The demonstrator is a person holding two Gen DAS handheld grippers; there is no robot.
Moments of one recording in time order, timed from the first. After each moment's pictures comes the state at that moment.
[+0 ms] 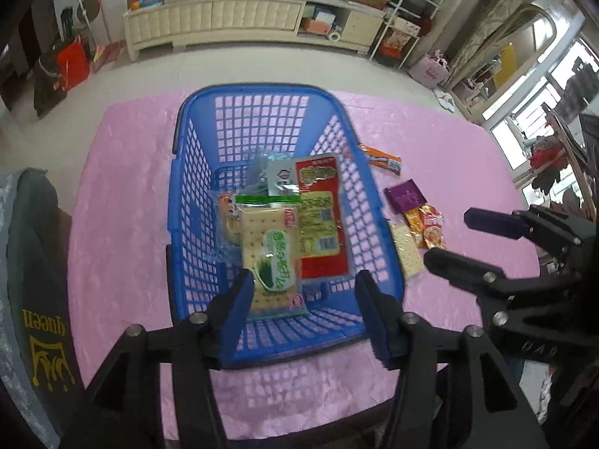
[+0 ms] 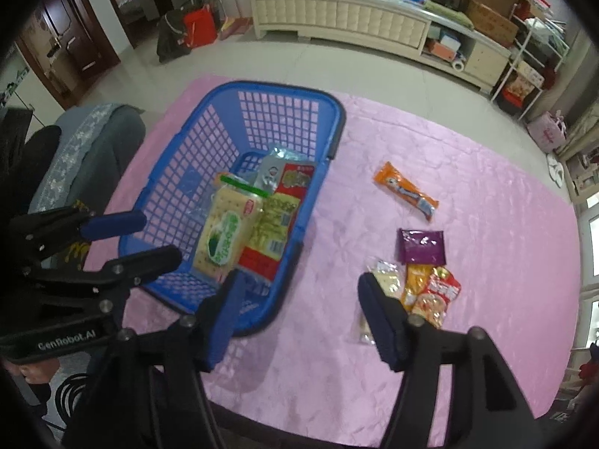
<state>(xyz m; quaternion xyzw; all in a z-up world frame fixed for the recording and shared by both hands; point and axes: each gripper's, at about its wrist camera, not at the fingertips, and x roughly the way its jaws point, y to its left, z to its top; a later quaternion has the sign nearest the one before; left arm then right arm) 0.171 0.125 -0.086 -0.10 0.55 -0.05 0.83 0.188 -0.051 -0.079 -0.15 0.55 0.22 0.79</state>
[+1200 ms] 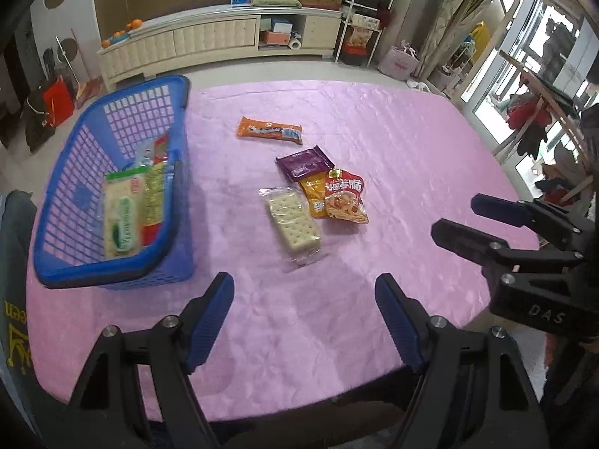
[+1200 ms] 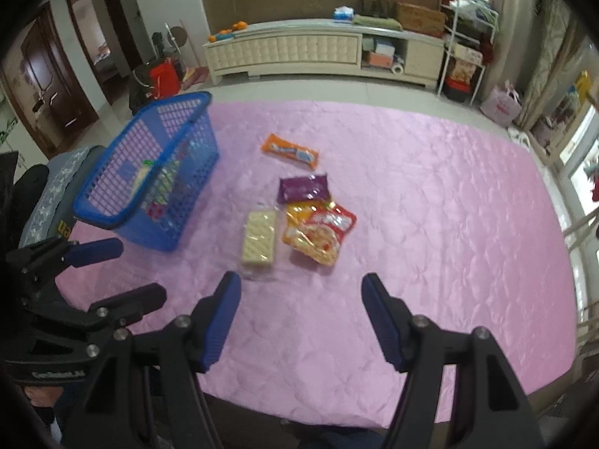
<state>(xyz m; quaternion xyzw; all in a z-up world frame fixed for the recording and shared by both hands) 0.139 -0.069 -0.119 -0.05 0.51 -0.06 0.86 0.146 -0.255 -0.097 -0.08 0.48 0.18 0.85</state>
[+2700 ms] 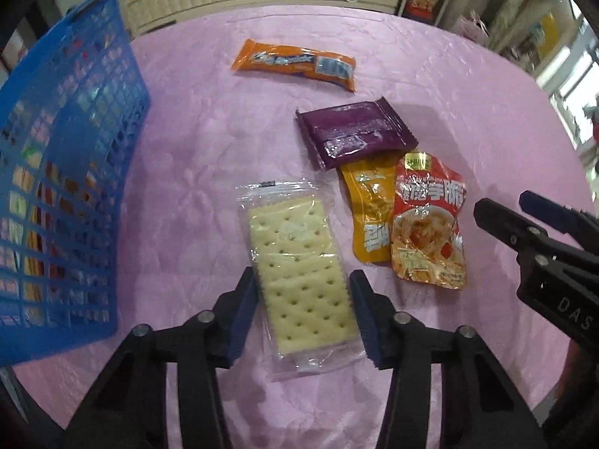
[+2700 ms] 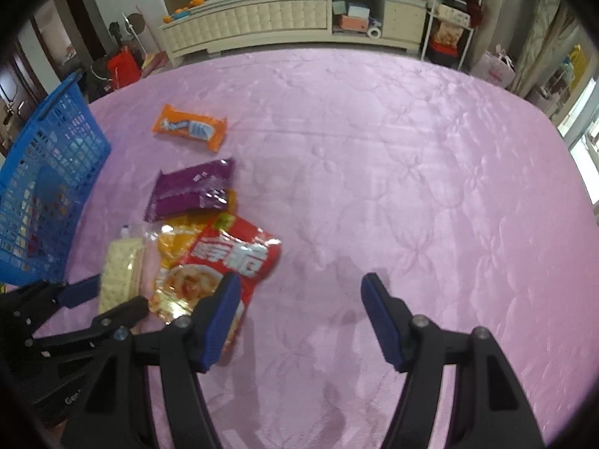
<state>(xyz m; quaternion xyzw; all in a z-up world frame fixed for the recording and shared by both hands) 0.259 -0.092 -0.248 -0.07 0.59 0.04 0.80 0.265 -0.293 -0.204 -0.07 0.53 0.14 0.84</state>
